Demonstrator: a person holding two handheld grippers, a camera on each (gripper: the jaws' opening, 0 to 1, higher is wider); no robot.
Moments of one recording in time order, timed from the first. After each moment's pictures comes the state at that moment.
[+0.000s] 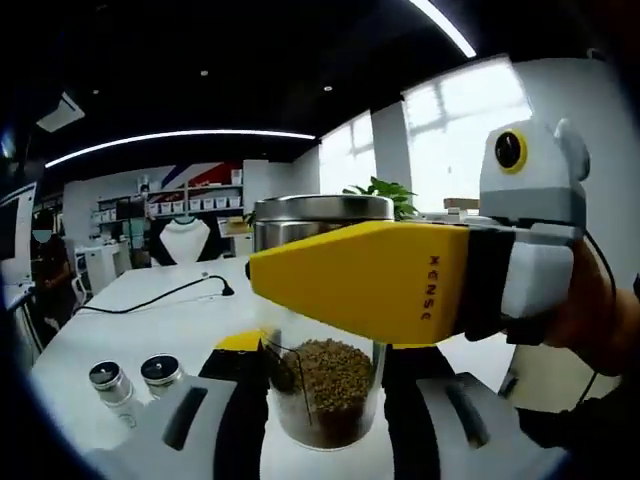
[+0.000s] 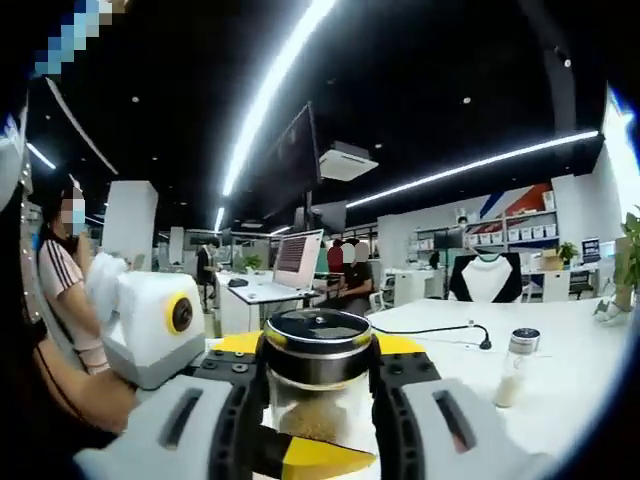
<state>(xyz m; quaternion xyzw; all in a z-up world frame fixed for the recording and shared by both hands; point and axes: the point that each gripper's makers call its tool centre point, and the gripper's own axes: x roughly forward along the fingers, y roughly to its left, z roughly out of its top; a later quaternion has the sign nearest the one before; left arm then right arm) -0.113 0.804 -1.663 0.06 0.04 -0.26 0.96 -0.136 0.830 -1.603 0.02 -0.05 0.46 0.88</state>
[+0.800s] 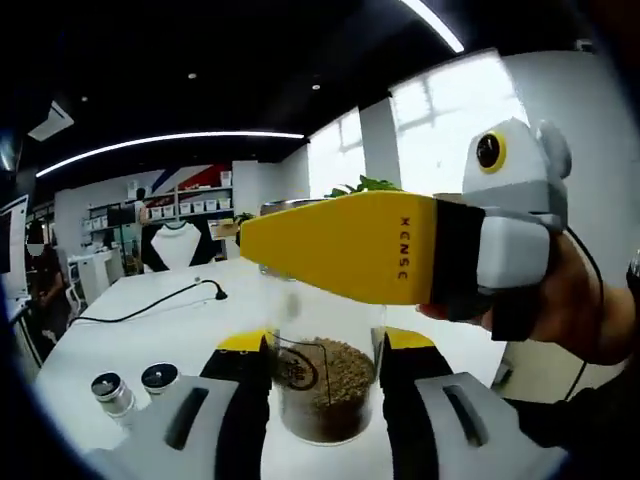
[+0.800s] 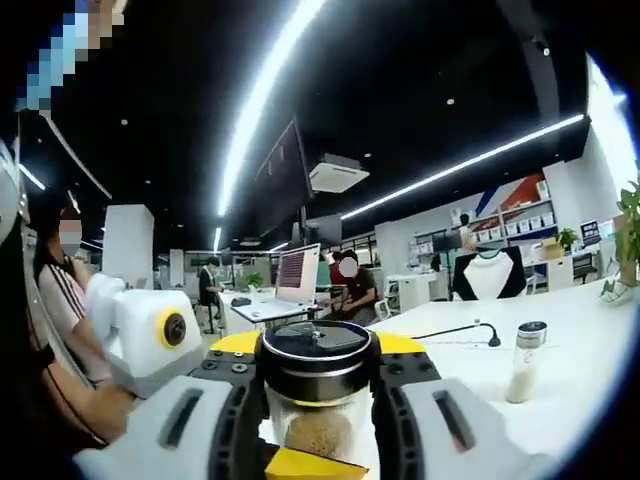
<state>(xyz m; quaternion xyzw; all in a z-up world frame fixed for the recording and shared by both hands) -0.123 0.800 -1.661 0.05 0.04 -0.30 0.95 -0.134 0.828 -1.596 0.08 -0.04 0.53 0.84</state>
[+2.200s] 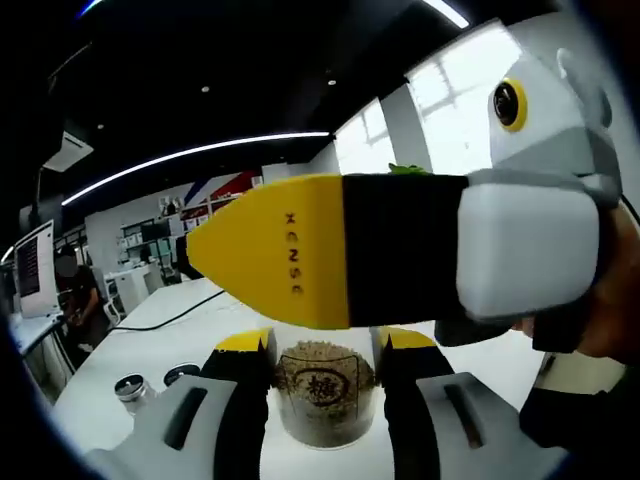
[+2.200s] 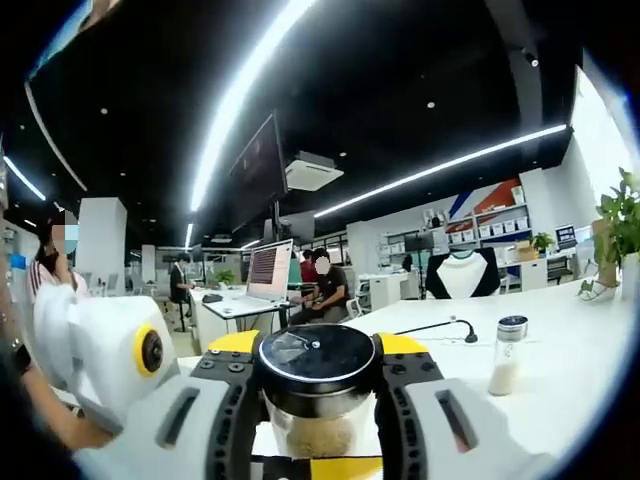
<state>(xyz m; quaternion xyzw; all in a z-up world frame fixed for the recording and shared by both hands) -0.103 0.811 -1.672 0.10 0.03 -0.21 0.97 -0.118 0.835 -1.608 0.06 -0.04 0.46 0.89</state>
